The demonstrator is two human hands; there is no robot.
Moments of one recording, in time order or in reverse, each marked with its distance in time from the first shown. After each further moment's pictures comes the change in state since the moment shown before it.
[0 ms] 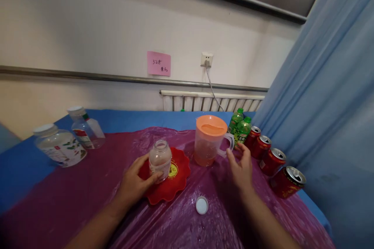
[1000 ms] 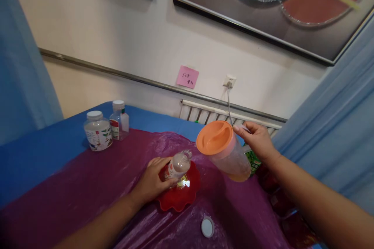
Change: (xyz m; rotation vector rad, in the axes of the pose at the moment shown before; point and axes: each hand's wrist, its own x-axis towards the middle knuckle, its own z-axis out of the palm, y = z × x) left_hand -0.005 -0.006 -0.003 0.071 -0.066 0.104; right_hand 0.104 -0.159 0.041 -0.082 -0.583 -0.223
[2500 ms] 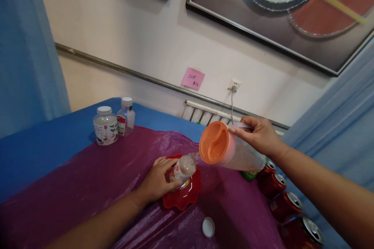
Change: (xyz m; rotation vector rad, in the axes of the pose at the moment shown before) left_hand -0.005 0.007 -0.002 -0.056 -0.054 0.008; right_hand 0.009 -0.061 0.003 -0.393 -0.169 -0.259
